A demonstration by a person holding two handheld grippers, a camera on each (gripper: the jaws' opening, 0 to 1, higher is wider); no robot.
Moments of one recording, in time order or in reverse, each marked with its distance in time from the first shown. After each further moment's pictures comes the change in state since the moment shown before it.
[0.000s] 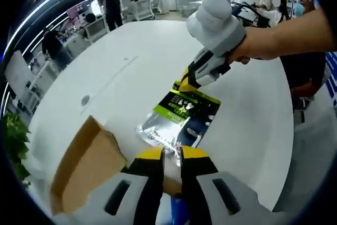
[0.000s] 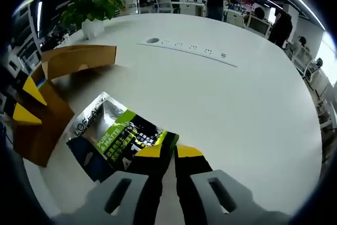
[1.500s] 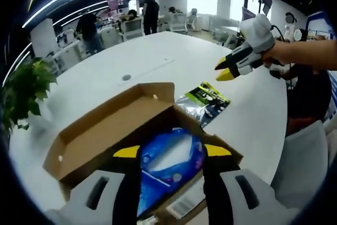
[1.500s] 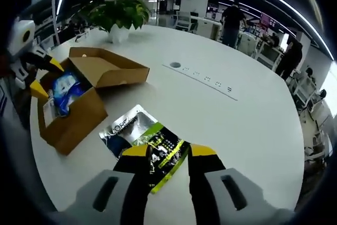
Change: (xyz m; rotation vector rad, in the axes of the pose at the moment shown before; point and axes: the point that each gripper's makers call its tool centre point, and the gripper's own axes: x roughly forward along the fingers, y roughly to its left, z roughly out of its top) left arm -0.097 0.036 -0.071 -0.271 -0.138 0.115; right arm -0.077 0.042 0.036 -0.204 -0.090 0.044
